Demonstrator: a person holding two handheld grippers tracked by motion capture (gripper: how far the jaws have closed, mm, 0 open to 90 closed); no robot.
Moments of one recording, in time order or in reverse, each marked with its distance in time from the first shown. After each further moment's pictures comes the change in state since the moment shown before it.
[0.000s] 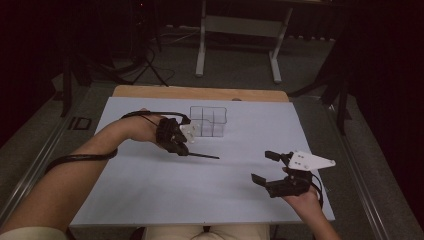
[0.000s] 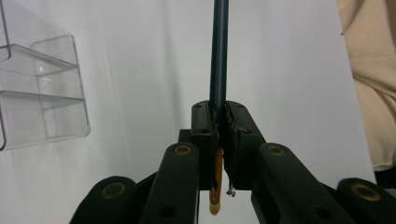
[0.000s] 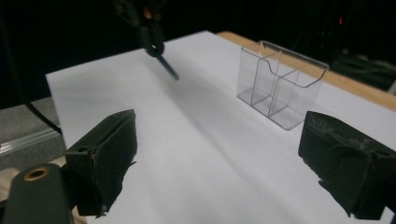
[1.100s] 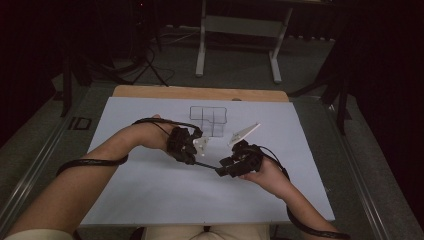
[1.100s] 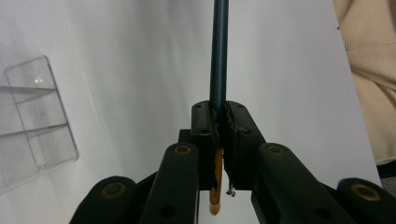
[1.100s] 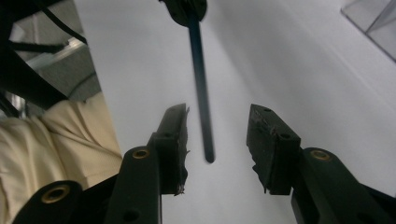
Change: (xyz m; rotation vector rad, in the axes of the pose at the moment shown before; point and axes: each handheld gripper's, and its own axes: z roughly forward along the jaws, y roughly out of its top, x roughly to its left) left arm -0.012 0.027 0.021 0.057 -0.016 0.090; right arm 0.006 0.049 0.116 0.563 0.251 0.045
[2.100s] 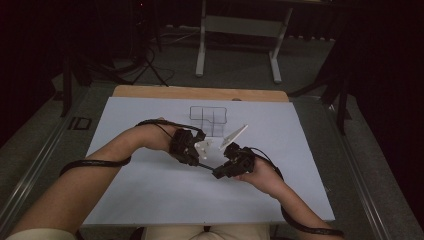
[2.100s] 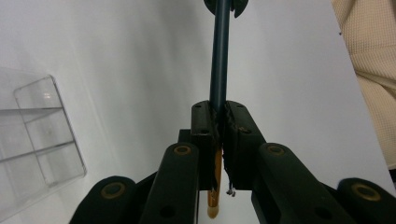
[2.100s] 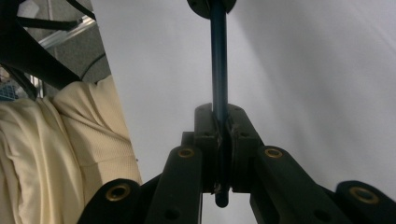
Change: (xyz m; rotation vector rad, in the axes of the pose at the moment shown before) left arm -0.002 0.004 0.005 -0.022 0.021 0.047; right arm 0.001 0.005 0.020 0.094 0.070 -0.012
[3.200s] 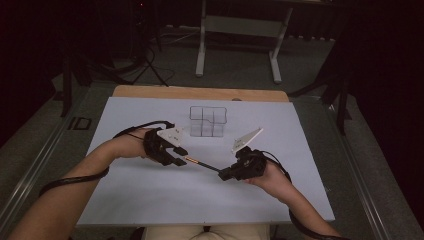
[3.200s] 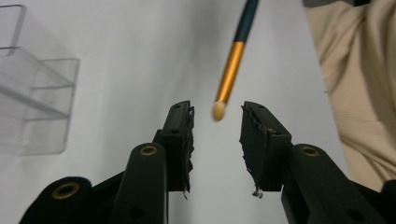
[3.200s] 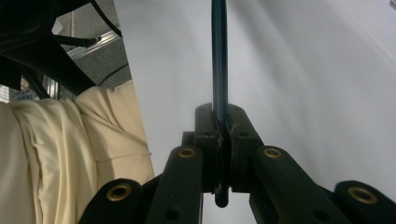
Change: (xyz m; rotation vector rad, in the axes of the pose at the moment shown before) left arm -0.024 -0.067 -0.010 -0.333 0.056 -0.289; right arm 0.002 -0.023 -0.020 -0.104 0.045 -0.036
